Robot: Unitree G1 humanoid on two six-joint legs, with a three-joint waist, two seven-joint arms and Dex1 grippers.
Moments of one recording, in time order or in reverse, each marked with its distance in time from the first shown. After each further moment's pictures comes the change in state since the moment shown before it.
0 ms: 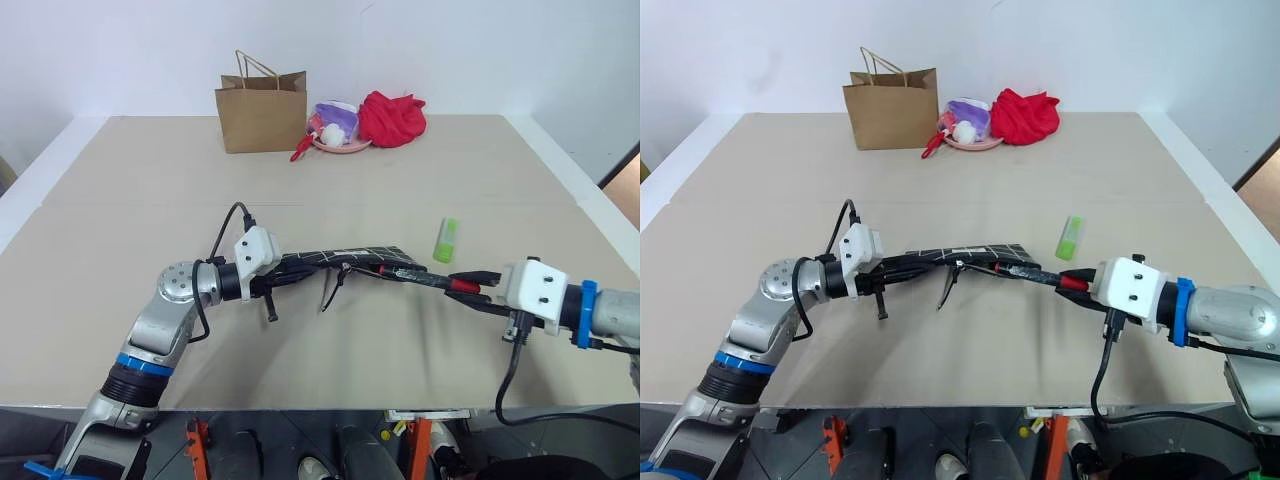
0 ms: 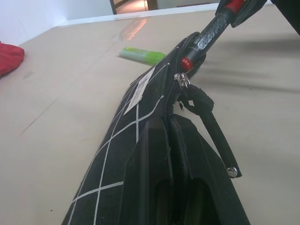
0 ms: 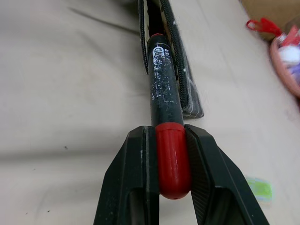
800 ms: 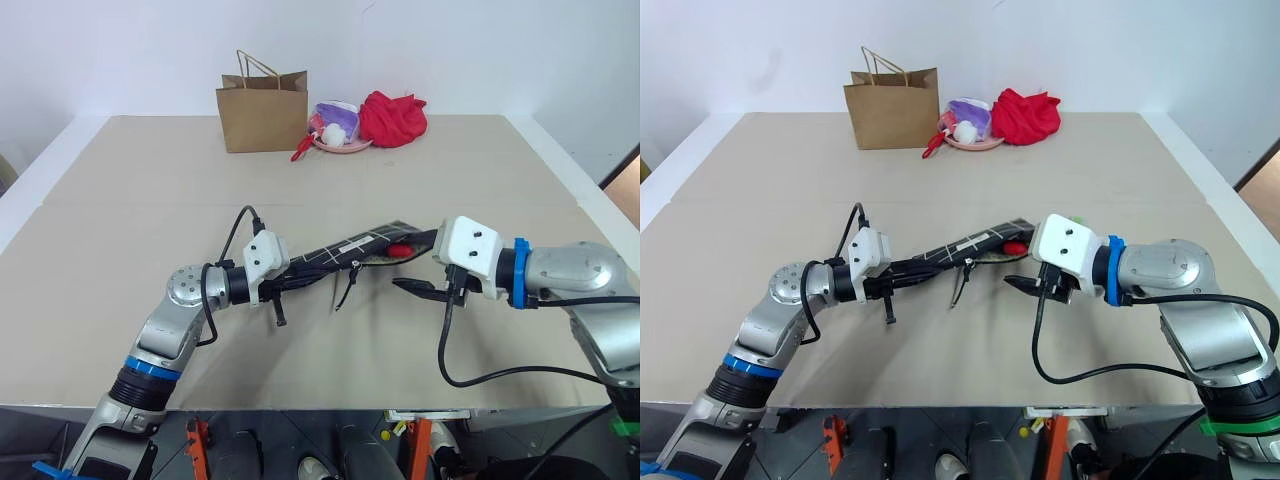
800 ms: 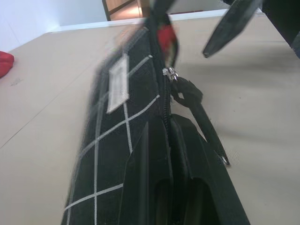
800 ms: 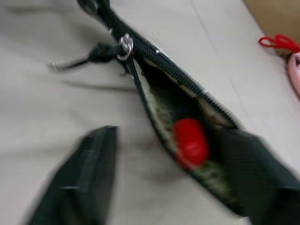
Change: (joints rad) left arm 0.004 -0.022 -0.019 -0.018 0.001 0.002 0.007; right arm -0.338 0.052 0.255 -0.124 0.000 0.400 -0.101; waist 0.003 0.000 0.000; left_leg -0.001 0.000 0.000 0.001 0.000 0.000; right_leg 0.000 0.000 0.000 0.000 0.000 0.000
